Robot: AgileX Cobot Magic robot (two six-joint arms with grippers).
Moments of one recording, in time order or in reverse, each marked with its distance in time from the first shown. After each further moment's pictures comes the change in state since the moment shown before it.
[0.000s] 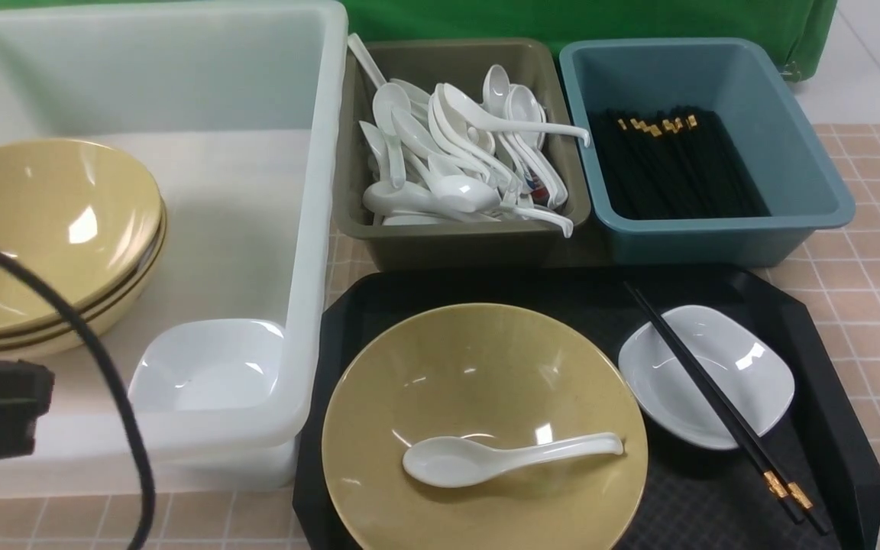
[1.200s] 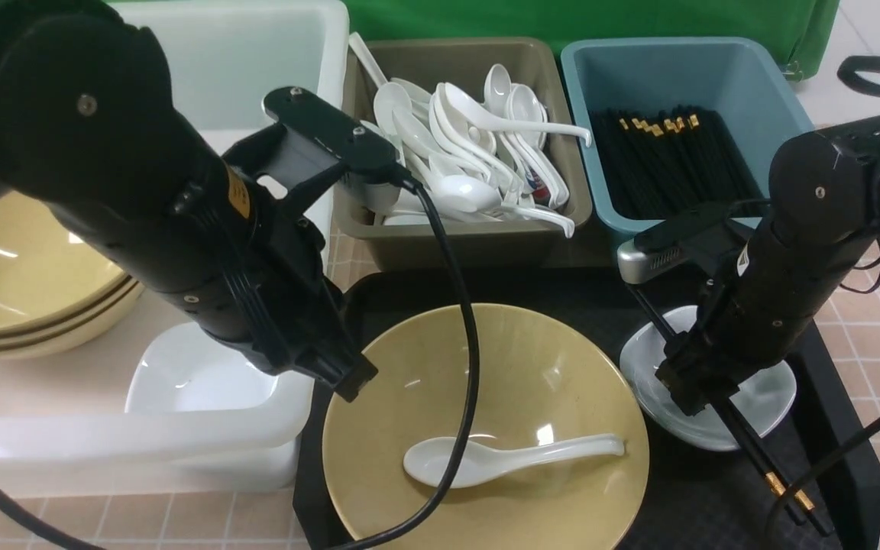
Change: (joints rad) right arm 0.231 1.083 -0.389 -0.176 -0.054 0.125; left arm -0.502 0.561 -0.293 0.144 -0.027 0.008
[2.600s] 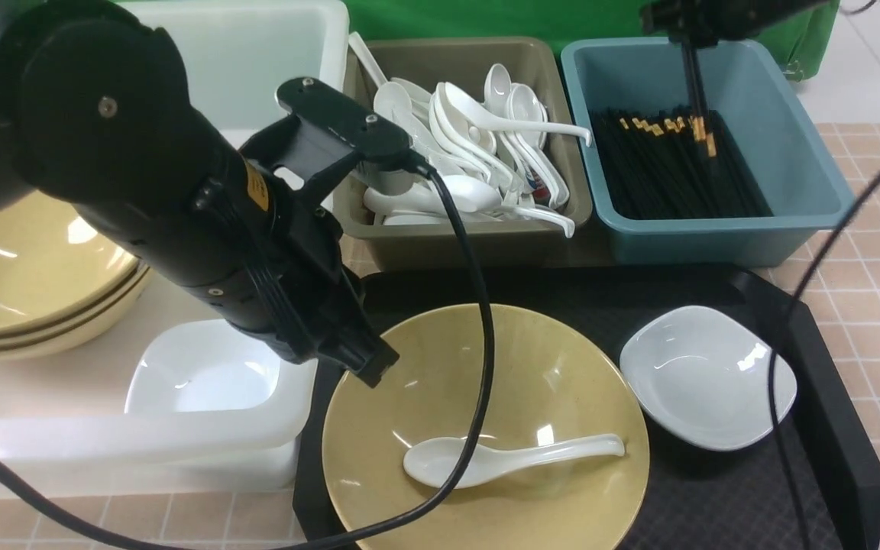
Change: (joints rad) right arm -0.181 0.377 -0.867 -0.017 -0.244 0.125; left arm 0.000 0.018 -0.001 -0.021 -0.040 -0.007
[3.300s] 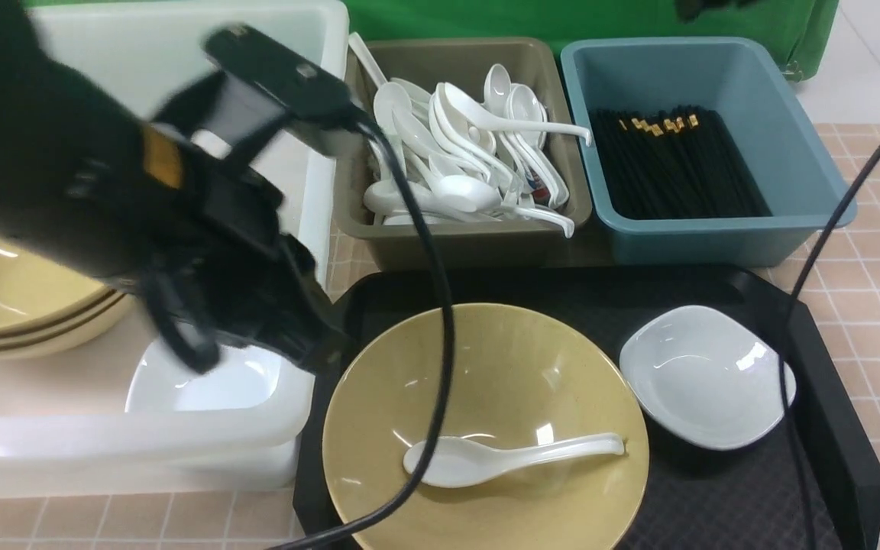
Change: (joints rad) right arm -0.006 -0.022 -0.383 0.000 0.539 -0.081; left arm 0.000 -0.167 0.000 0.037 0.019 -0.033
